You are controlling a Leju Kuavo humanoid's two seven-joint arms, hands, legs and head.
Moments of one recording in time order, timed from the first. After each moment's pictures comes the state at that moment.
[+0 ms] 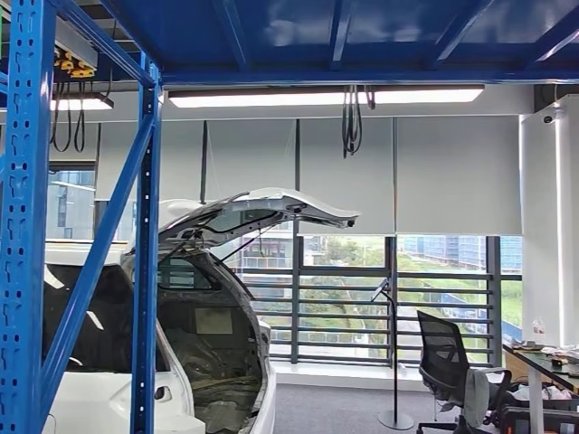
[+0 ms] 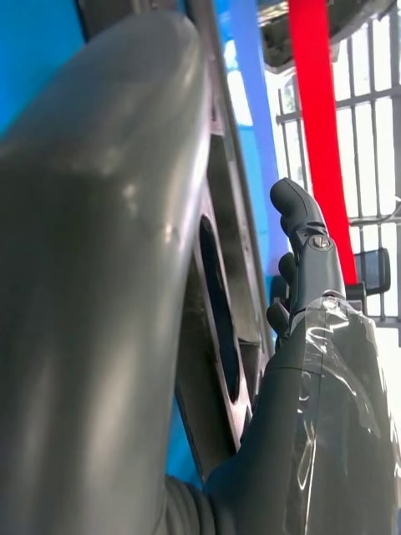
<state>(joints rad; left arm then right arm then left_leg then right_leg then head) -0.17 -0.24 1.11 -0.22 -0.75 -0.24 -0.27 -0.73 -0.11 0.43 -0.55 0.90 -0.27 -0.37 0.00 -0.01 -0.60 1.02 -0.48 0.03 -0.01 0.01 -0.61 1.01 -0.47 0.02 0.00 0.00</state>
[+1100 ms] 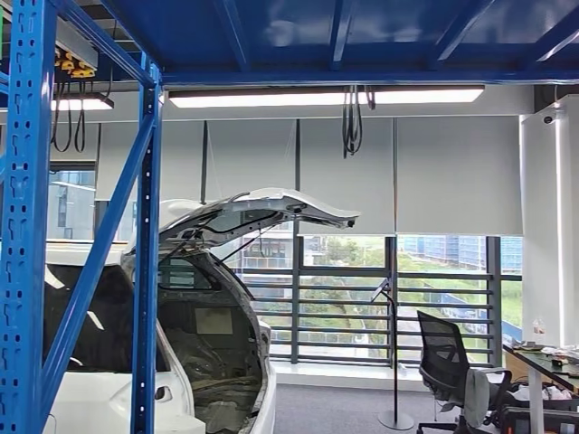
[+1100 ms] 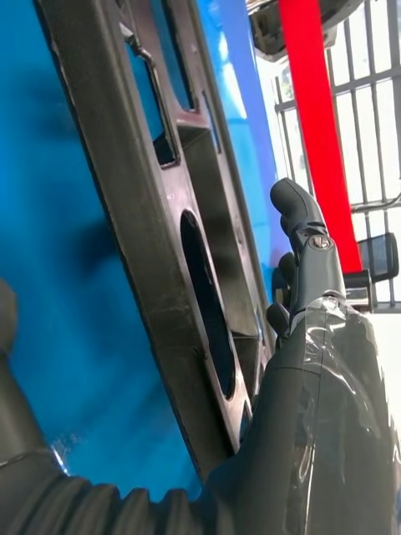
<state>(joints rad) -0.17 -0.24 1.11 -0.22 -0.75 -0.24 -0.26 -0.73 -0.10 0.38 -0.54 0.90 -0.25 -0.37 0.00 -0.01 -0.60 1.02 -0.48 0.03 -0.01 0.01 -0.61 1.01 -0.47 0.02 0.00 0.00</state>
